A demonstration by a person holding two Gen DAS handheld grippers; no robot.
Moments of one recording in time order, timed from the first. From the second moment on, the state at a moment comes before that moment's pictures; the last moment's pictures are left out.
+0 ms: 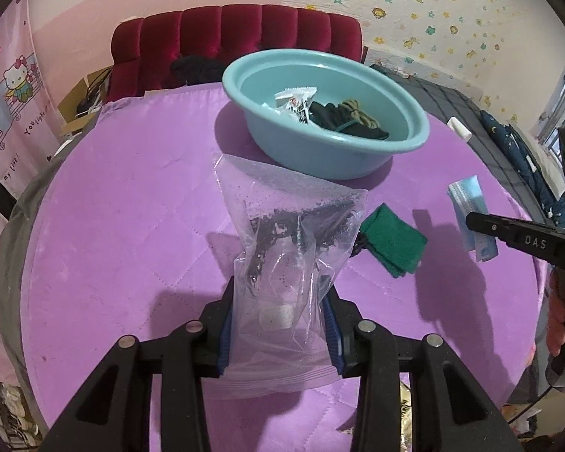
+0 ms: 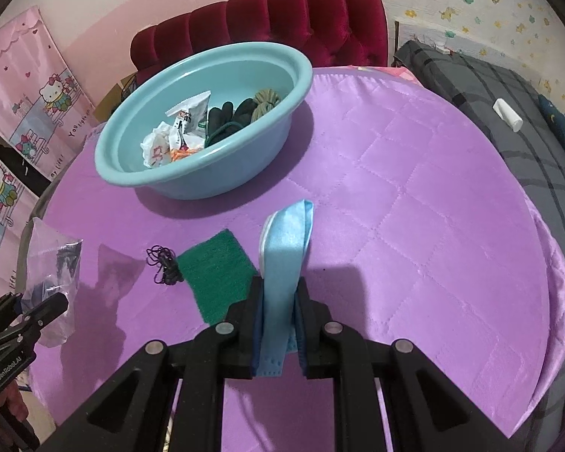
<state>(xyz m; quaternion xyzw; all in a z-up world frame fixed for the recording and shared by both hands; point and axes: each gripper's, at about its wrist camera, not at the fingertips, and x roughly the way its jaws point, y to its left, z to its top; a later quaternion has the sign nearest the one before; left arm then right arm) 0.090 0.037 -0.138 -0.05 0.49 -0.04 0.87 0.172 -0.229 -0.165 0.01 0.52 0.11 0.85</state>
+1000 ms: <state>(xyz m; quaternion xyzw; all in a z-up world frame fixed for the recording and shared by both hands) 0.150 0.022 -0.064 -0.01 0.46 -0.07 0.88 0.221 -0.196 -0.080 -0.01 0.52 0.13 0.85</state>
